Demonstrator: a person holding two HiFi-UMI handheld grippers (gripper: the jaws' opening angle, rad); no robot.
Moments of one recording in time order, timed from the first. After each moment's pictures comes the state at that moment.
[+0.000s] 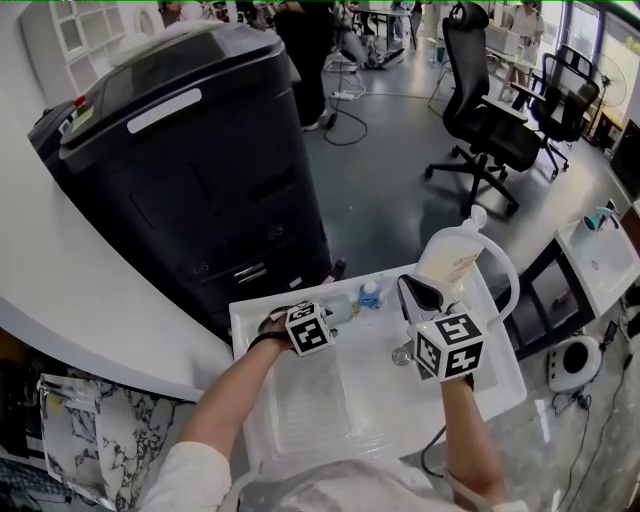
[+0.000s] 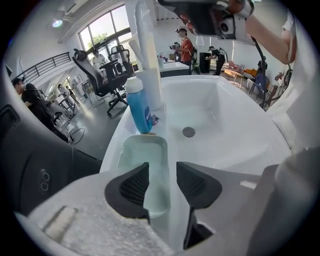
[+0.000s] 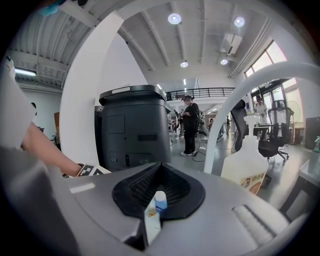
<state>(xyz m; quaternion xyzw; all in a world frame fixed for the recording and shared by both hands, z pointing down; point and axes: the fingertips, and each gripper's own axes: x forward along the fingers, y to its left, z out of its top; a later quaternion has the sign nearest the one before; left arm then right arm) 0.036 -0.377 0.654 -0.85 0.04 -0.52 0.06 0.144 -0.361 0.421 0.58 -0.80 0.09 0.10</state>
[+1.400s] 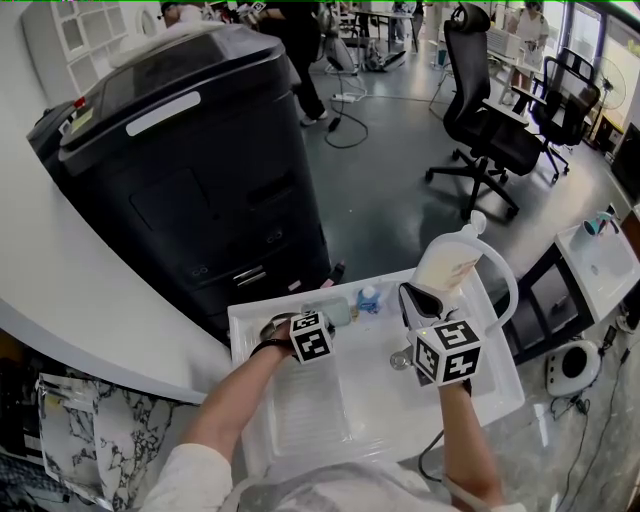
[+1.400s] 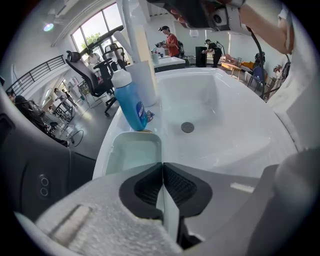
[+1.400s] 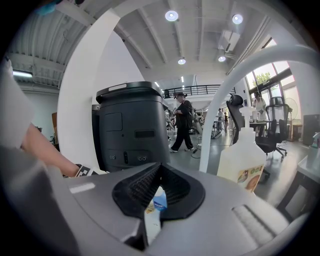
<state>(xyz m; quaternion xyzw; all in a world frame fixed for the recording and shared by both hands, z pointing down) 0.039 -0.372 0.668 -0.84 0.03 -0.53 0.08 0.153 -0.361 0.436 0.58 -0.80 0.10 0.10</state>
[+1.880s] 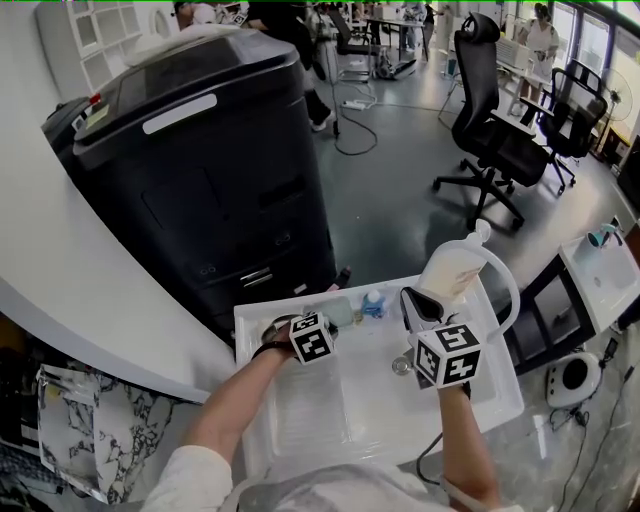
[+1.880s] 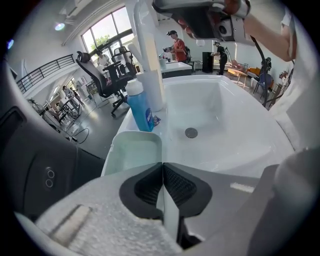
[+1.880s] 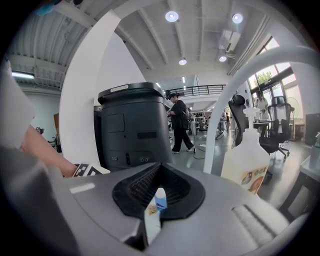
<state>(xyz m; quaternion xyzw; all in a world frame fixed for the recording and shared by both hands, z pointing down) 0.036 -0.376 0.651 -0.85 0.07 -0.51 0.06 0.147 -0.362 0.432 0.58 -0.80 0.10 0.10</state>
